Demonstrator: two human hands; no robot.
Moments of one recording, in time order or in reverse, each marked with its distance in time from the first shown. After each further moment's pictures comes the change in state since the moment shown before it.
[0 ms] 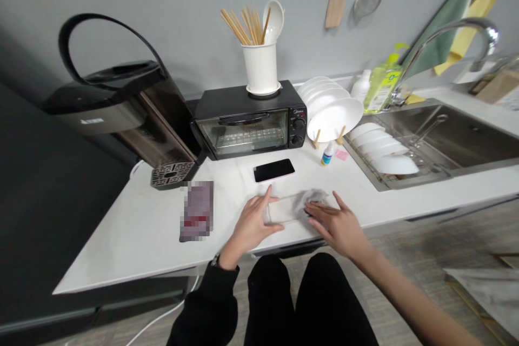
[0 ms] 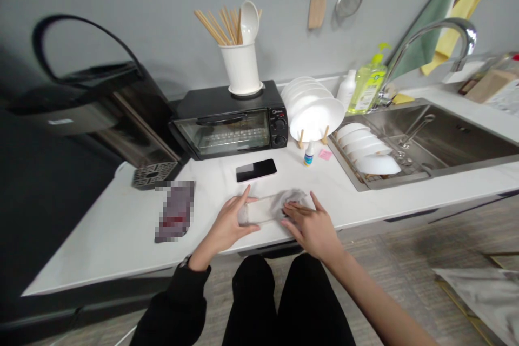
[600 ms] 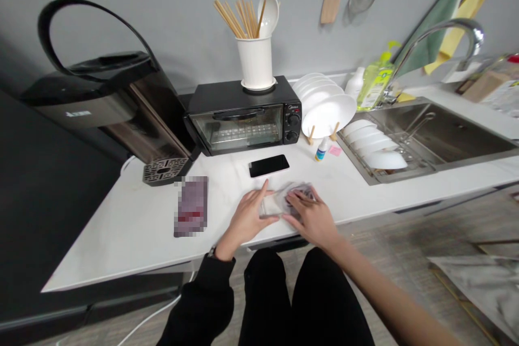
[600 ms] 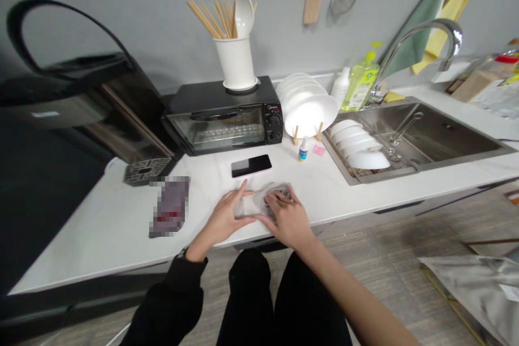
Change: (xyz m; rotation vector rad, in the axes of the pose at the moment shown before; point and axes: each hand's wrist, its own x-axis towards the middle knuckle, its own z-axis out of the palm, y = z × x) left_hand 0.006 -0.001 0.002 0.025 -0.002 0.031; right_hand 0.023 -0.025 0.021 -0.044 0.046 -0.008
